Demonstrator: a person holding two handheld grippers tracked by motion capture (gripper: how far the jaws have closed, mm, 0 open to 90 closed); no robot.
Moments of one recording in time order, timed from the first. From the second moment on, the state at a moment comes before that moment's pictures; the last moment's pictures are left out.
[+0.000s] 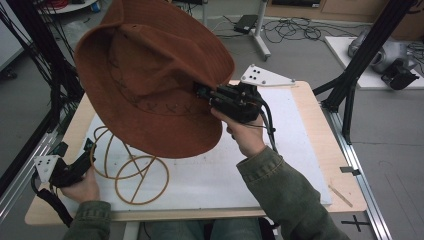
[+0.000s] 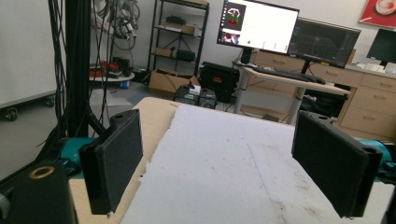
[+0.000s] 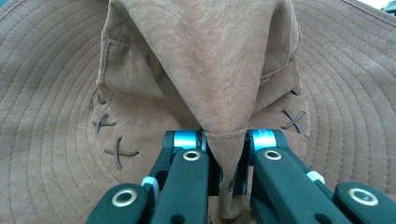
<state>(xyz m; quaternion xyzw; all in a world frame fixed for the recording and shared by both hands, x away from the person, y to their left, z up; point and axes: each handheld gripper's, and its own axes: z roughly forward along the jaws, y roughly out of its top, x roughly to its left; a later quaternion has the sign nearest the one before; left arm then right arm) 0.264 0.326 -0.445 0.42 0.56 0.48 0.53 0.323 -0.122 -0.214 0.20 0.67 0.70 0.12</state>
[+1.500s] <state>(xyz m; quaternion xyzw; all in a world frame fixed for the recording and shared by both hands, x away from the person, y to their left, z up) 0.262 0.321 -0.441 0.43 0.53 0.50 0.53 0.297 -0.014 -0.237 0.17 0.82 0.55 0.00</state>
